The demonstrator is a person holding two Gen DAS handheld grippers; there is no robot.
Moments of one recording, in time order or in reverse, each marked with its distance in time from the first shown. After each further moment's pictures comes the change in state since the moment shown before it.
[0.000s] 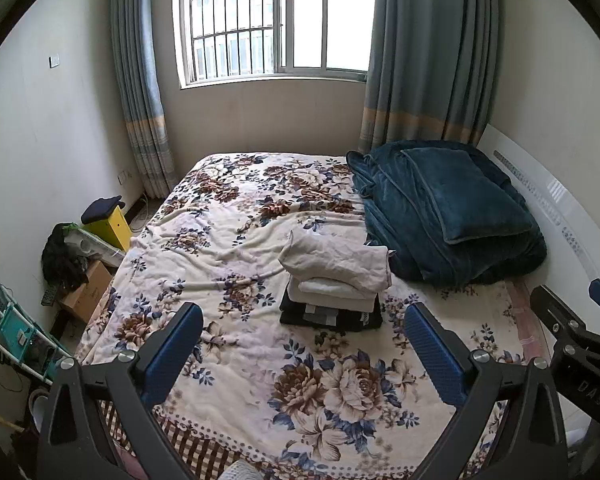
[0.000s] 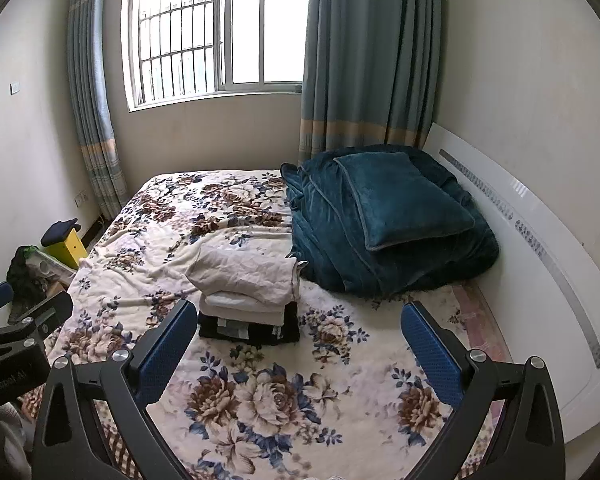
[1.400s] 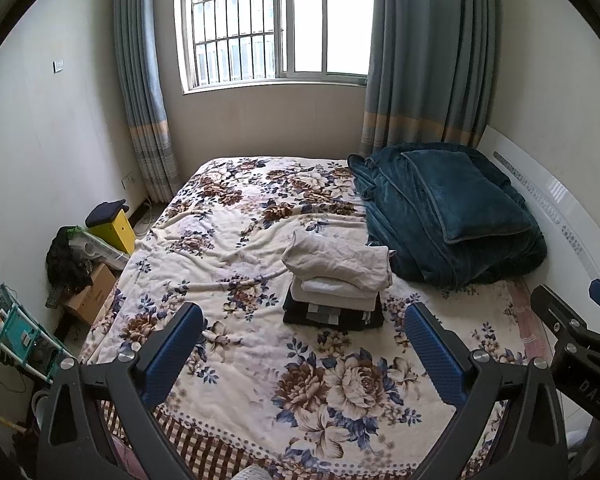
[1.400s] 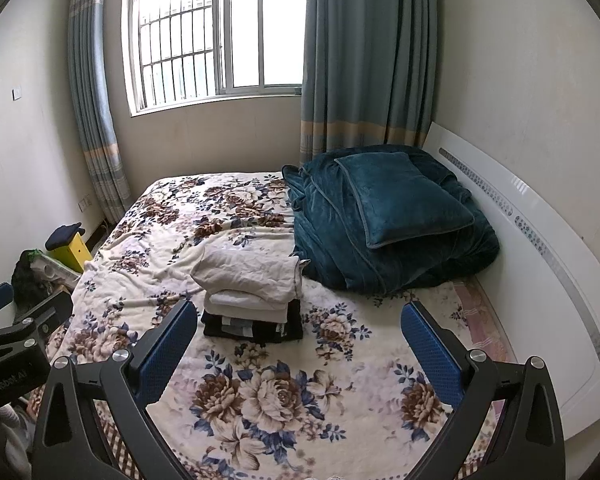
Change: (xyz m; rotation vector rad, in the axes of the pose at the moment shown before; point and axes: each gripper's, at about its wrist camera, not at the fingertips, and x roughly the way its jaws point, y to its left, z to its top) left arm -0.013 -0.008 -0.005 0.007 -0.007 0.018; right arm -0.009 -0.005 -0.004 0.010 -0.002 0.015
